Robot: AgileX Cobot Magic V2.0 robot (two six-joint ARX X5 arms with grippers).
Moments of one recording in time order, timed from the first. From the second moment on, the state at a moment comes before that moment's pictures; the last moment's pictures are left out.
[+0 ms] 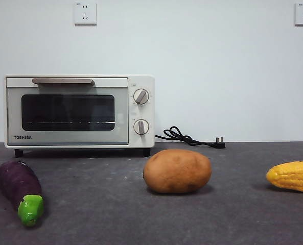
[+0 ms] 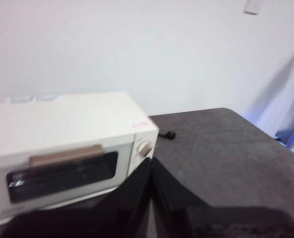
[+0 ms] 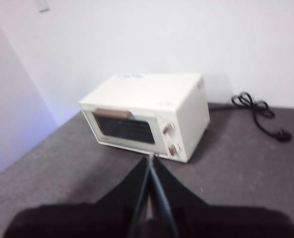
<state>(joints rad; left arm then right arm) -0.04 0.73 1.25 -0.66 0.42 -0.12 0.06 0.70 1.28 -0.76 -0.54 0.09</state>
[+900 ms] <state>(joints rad) -0.12 0.90 1.43 -0.78 0.42 -0.03 0.06 0.80 1.52 -0.92 -0.82 0.10</state>
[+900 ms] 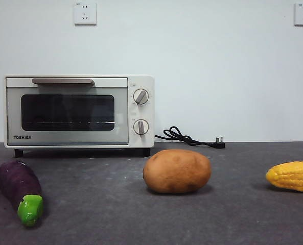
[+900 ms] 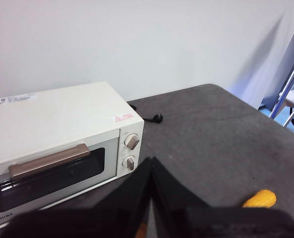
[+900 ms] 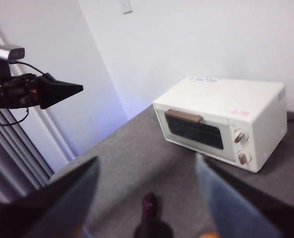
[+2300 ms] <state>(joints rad) 0.10 1.66 1.43 -0.31 0.50 0.03 0.12 0.88 1.52 -1.11 -0.91 0.13</state>
